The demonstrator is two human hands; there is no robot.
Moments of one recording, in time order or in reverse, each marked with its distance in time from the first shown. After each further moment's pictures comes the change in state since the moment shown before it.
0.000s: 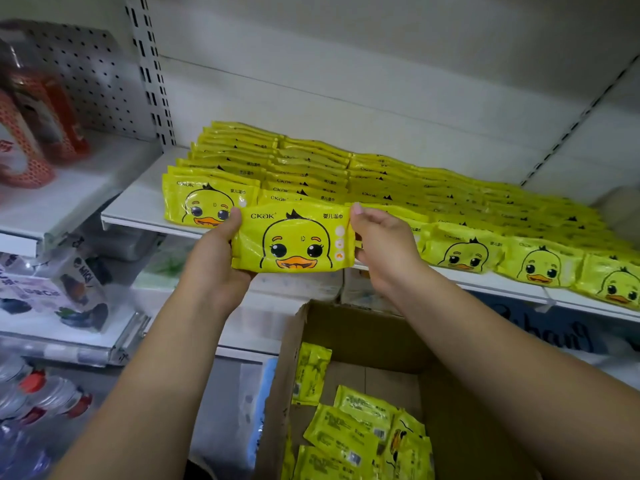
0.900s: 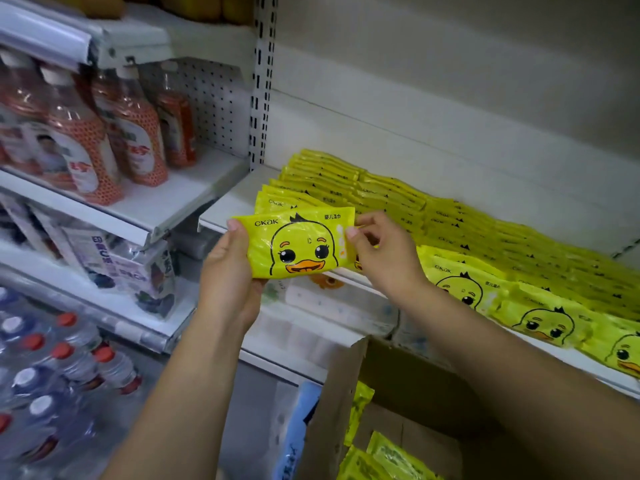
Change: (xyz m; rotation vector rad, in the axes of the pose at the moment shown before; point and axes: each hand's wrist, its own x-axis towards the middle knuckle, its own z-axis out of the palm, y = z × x) left_hand -0.006 0.044 -0.068 -0.020 0.224 0.378; right_hand 0.004 -0.007 0.097 -0.534 -0.281 -0.435
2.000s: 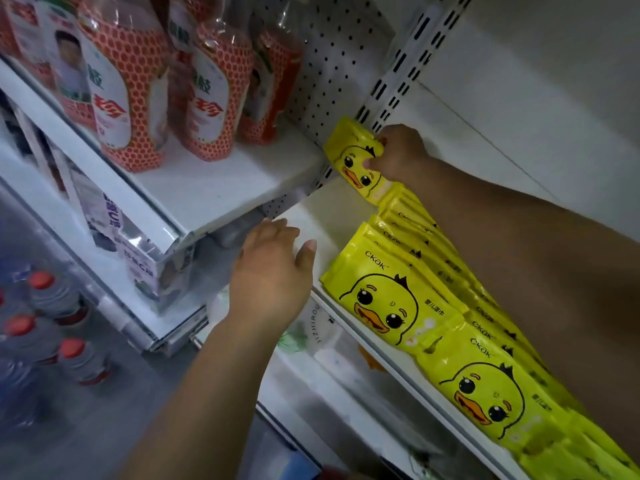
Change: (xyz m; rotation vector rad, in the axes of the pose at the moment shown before) left_hand 0.175 -0.015 -0.055 1.214 0.119 0.253; right_hand 0.353 -0.041 0.206 -0.787 -0.335 -0.348
